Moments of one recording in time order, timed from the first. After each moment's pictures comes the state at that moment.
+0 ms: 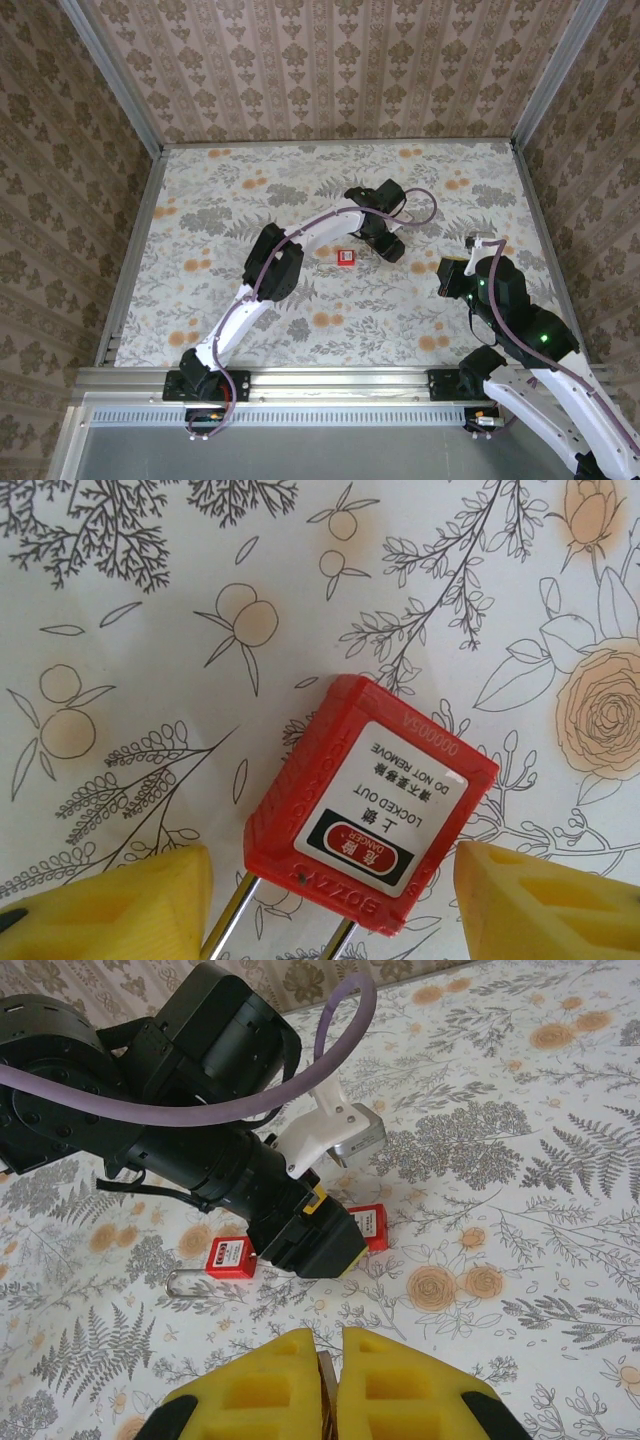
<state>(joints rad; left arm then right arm) -0.91 2.51 2.24 -0.95 0.24 0.01 0.50 0.48 0.74 -0.78 0.23 0.49</state>
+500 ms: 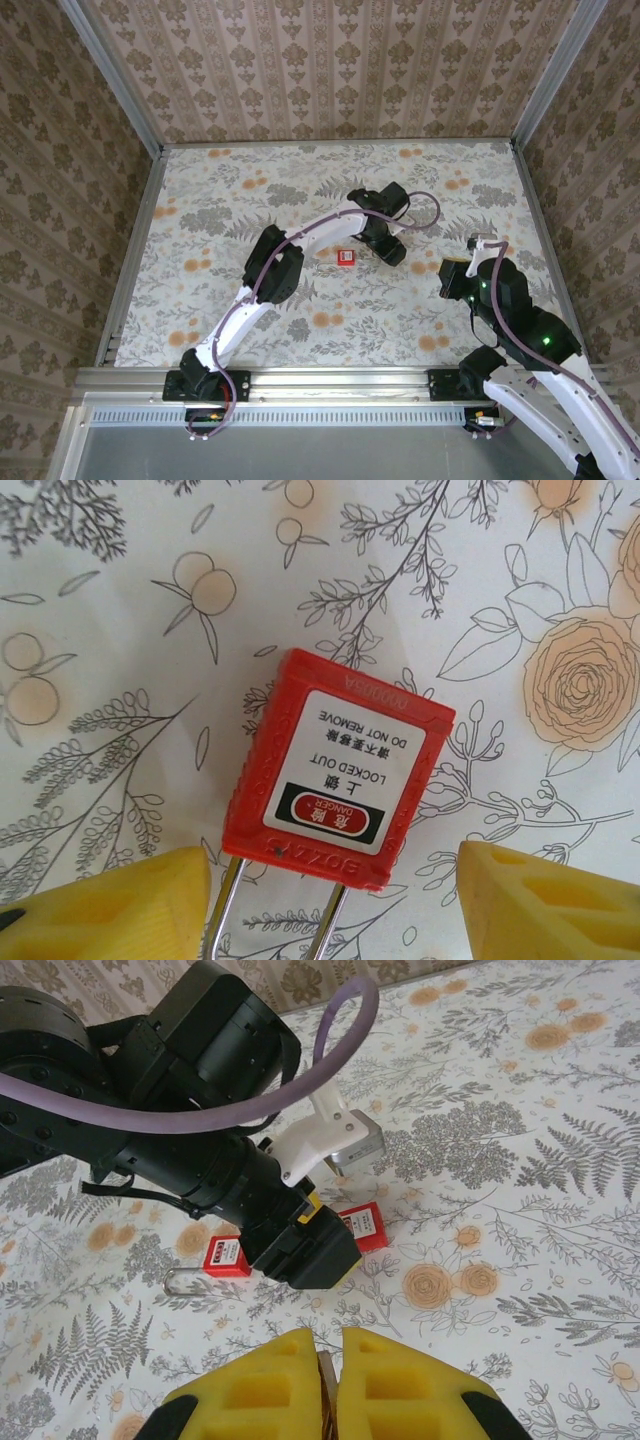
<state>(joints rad) -0.93 2.50 2.25 -1.00 0.20 0.01 0.50 0.46 0.74 -0.79 0.24 0.49</state>
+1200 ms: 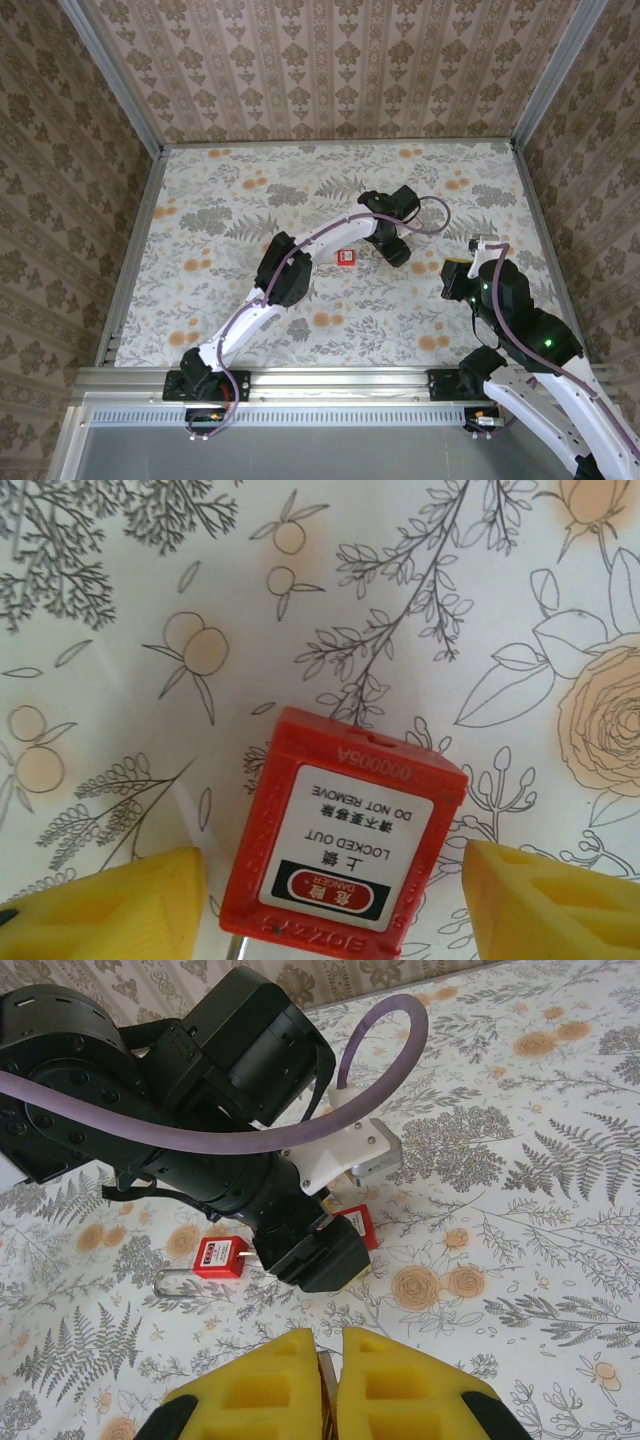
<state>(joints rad) -0.97 2.62 2.46 -1.10 0.09 0.07 0.50 0.45 0.75 -0.80 0.25 0.47</state>
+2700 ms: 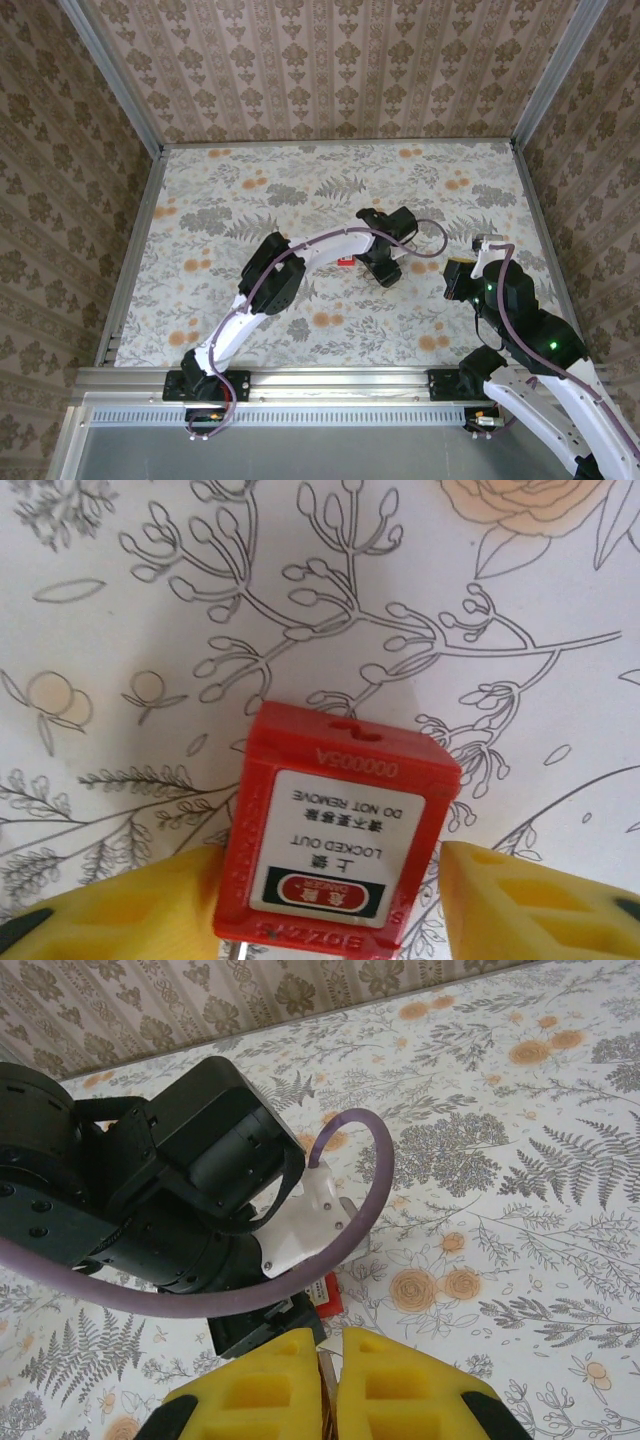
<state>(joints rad) -1.04 2.39 2.03 -1.01 0.07 0.02 0.50 0.44 0.77 -0.83 0.26 0.47</state>
